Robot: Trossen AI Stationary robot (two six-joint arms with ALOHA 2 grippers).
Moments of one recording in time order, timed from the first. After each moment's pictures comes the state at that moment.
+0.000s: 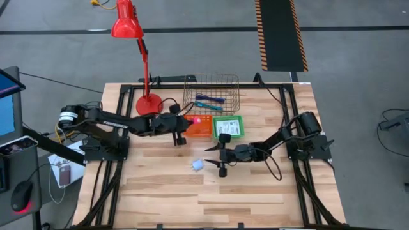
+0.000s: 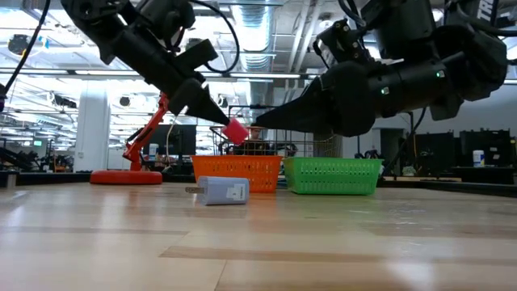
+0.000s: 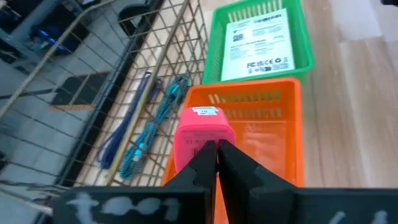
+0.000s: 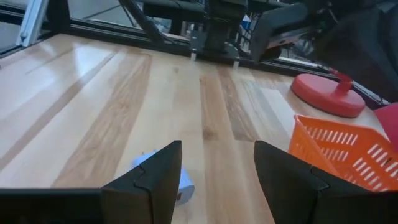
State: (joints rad) left arm 0.11 1.40 0.64 0.24 -0.30 0.27; right arm 0.26 1.92 0.63 1.05 0.29 -0.17
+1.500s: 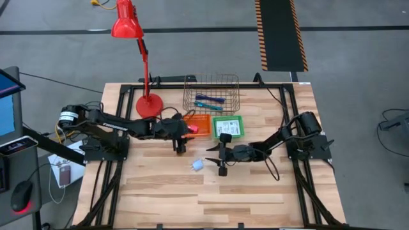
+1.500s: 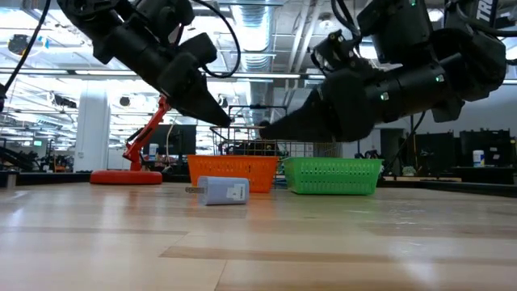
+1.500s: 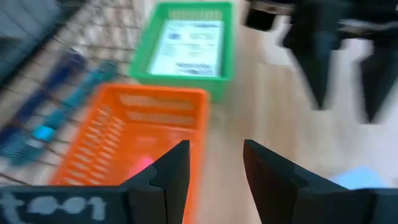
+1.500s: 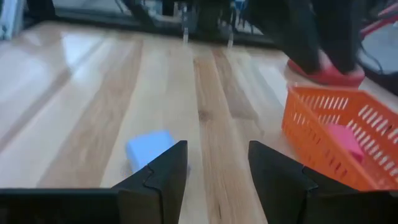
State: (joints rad) left arm 0.05 1.41 0.64 0.21 -0.13 -0.03; right arm 0.26 1.92 0.63 0.99 0.32 -0.08
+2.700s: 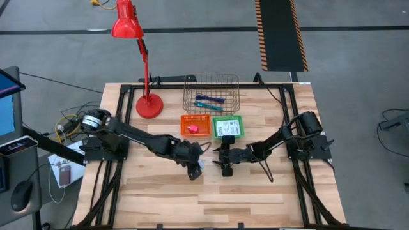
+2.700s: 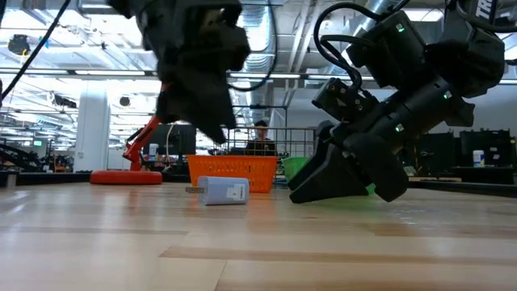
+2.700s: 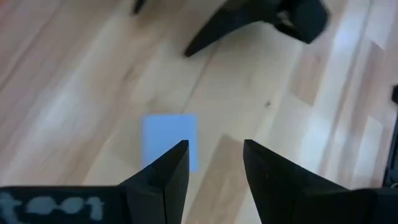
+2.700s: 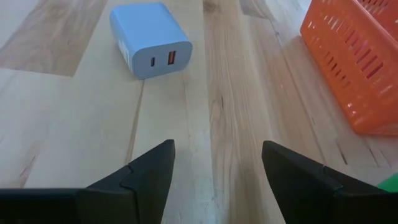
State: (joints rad) left arm -0.23 1.71 1.08 -0.32 -0.02 -0.76; right arm 0.26 1.91 0.64 0.62 0.32 -0.05
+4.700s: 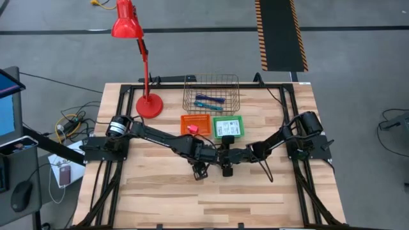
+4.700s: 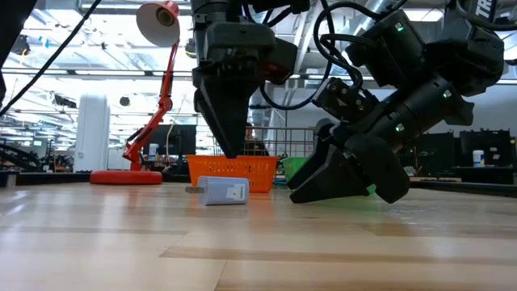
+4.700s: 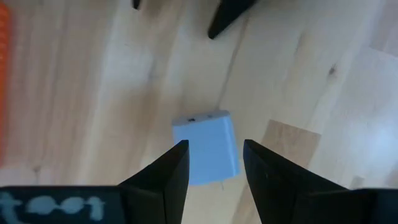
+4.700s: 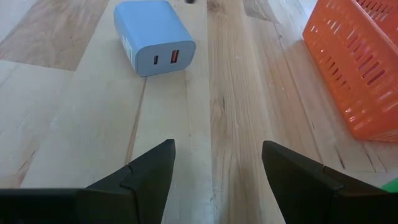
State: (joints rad) left arm -0.20 2.03 1.58 -0.89 -0.02 -0.50; right arm 0.26 1.92 0.63 0.60 0.32 -0.09
